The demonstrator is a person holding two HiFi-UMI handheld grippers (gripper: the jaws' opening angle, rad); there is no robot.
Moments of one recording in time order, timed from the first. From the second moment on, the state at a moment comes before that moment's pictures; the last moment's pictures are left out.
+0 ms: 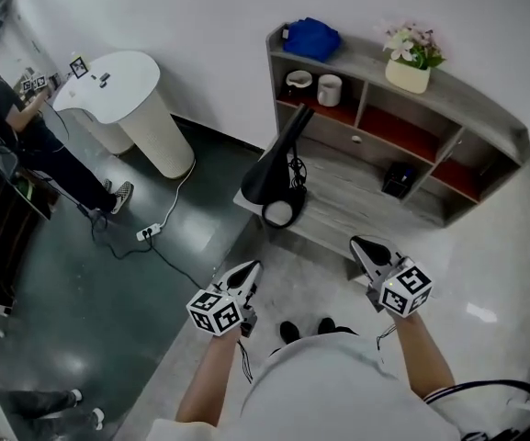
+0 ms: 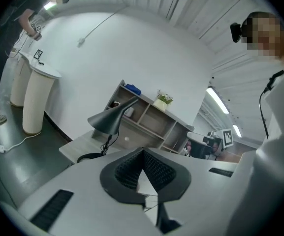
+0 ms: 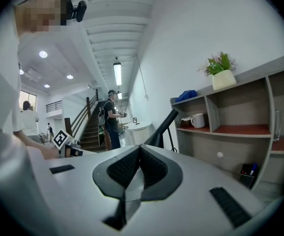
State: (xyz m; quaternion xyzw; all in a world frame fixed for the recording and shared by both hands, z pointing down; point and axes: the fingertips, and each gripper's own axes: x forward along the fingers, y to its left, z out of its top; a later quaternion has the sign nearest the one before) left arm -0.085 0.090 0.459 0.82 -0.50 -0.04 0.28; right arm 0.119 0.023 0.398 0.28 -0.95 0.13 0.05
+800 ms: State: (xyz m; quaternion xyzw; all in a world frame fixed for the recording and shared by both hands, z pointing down) left arm -0.037 0.071 0.435 0.83 -0.50 -0.06 0.27; right arm 0.134 0.017 0.396 0.23 -0.96 0.10 0.07
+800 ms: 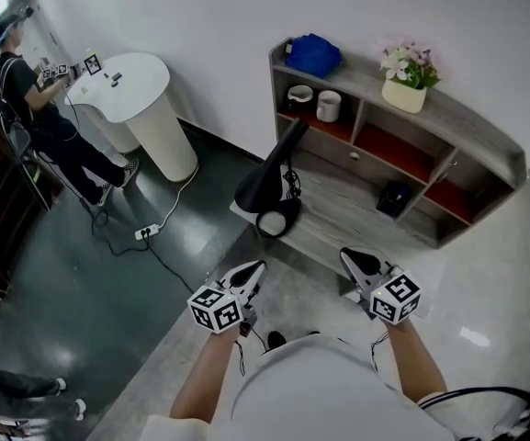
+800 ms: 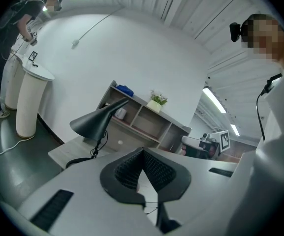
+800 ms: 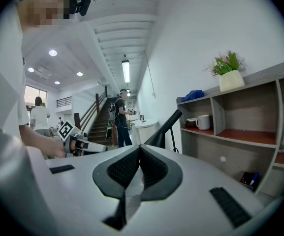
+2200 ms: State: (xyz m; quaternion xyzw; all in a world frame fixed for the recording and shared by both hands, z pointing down) left arm -0.027 0.075 0.436 0.83 -0.49 -0.05 0.28; right arm 0.140 0.016 0.406 0.23 -0.96 0.11 0.07
